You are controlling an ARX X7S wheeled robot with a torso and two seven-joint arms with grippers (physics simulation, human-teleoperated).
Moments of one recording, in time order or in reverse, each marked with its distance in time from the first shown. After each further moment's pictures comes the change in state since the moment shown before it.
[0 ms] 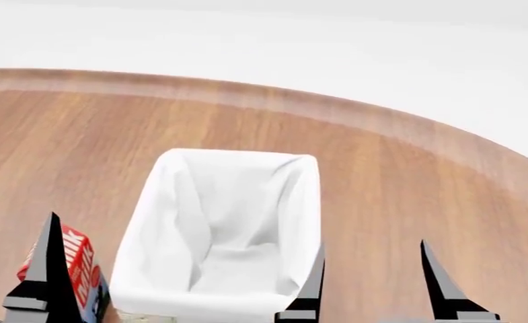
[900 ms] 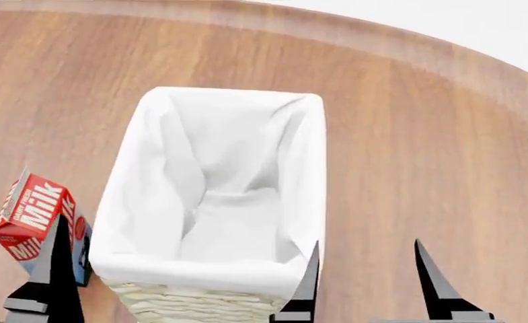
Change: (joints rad) left arm -0.017 -0.035 -0.001 0.018 -0.088 -0.025 -0.006; right arm 0.005 0.015 -0.020 0.003 0.019 -0.010 0.016
